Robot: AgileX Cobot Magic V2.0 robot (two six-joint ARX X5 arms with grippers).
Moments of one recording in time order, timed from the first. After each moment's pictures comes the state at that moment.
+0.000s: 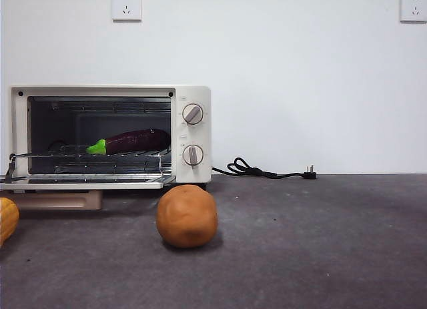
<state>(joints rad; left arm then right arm) -0.25 0.62 1.52 -1.30 0.02 0.10 0.79 2.08 2.74 -1.35 -0.18 0.12</state>
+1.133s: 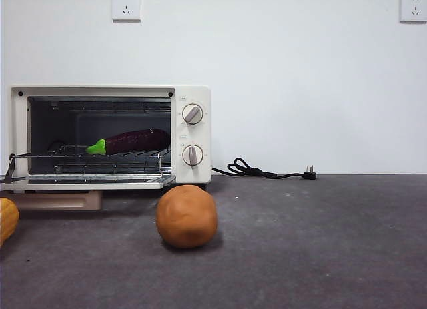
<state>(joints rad) -0.25 0.66 1.52 -1.24 0.02 0.10 0.80 1.43 2.07 -1.35 -0.07 0.04</state>
